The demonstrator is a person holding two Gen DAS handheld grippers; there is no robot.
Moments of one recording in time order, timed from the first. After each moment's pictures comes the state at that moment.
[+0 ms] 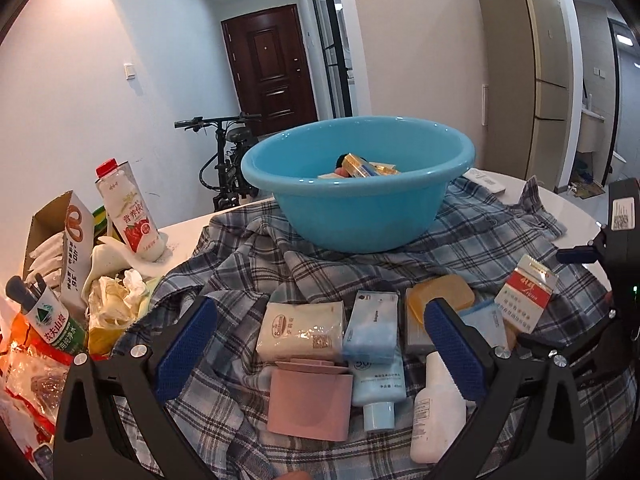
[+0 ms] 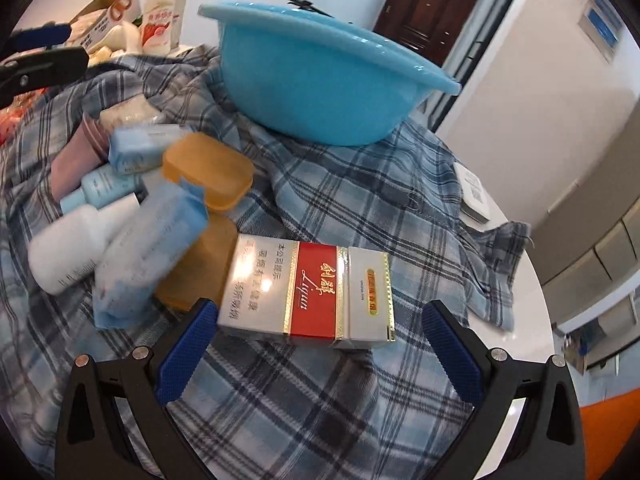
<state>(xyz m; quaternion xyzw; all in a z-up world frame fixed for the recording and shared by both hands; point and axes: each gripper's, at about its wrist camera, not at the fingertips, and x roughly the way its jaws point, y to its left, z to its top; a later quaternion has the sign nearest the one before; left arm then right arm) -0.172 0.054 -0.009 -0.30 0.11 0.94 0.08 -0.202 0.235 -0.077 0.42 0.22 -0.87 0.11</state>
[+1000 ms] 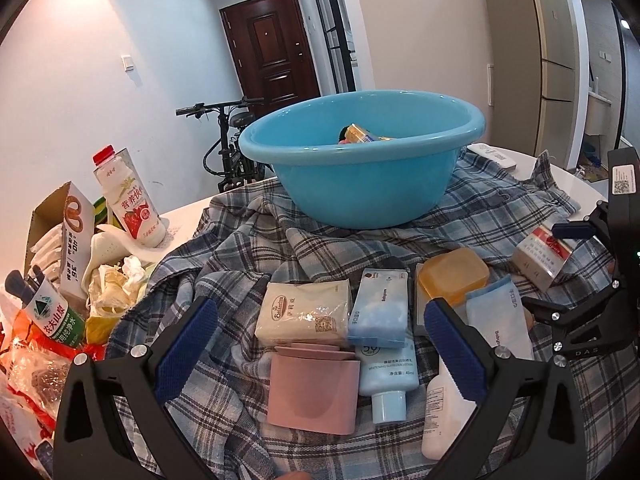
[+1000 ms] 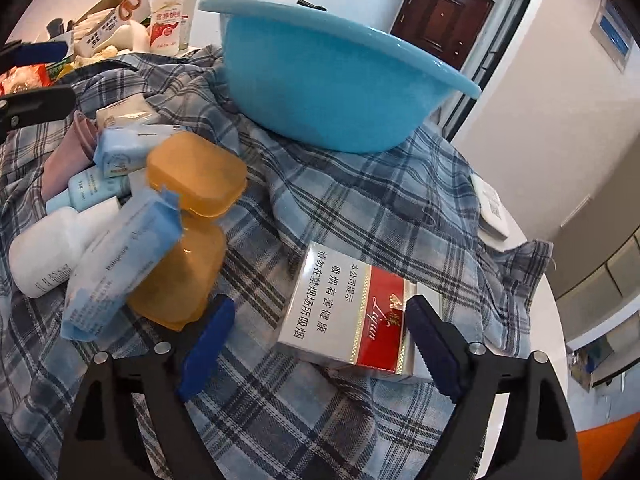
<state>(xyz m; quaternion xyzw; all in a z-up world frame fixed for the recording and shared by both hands) -0.178 0.054 -0.025 -0.33 0.12 0.93 0.06 -0.222 0.239 -0.087 0.41 0.21 -0.88 0.13</state>
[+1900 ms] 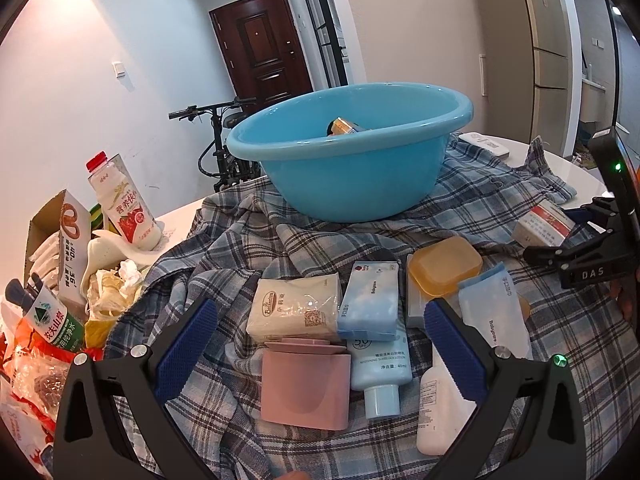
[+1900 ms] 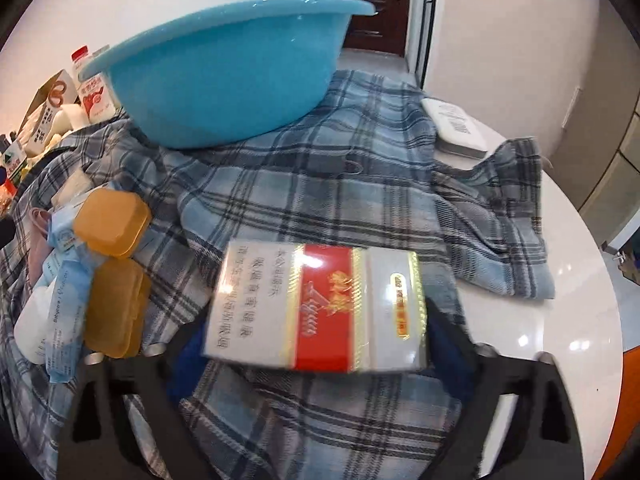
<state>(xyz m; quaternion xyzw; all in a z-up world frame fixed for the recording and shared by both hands) -0.175 0.063 -0.029 -0.34 0.14 0.93 0.07 -0.250 0.311 -0.097 0.45 0.03 -0.89 0.10</state>
